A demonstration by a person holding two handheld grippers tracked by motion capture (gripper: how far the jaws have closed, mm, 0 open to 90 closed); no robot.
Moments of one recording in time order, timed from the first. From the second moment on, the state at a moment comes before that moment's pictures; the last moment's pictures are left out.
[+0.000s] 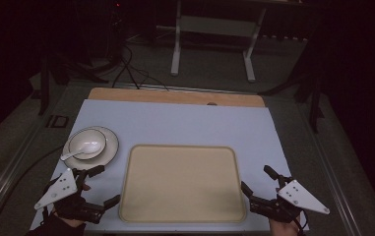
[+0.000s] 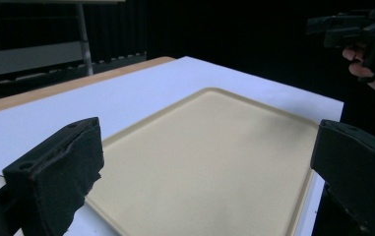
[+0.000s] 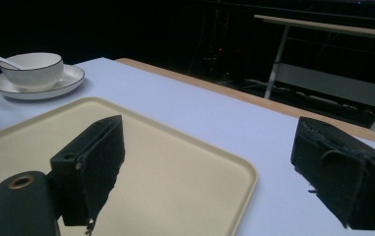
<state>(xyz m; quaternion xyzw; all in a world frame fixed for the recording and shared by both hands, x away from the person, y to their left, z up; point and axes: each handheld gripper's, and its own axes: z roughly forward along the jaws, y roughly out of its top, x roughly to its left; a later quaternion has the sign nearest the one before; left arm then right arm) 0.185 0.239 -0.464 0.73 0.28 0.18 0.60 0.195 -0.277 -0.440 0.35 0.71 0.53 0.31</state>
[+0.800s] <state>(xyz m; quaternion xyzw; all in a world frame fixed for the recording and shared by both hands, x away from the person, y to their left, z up) 0.183 0.235 -0.458 0.75 0.30 0.19 0.56 0.198 -0.271 -0.443 0.34 0.72 0.51 0.33</state>
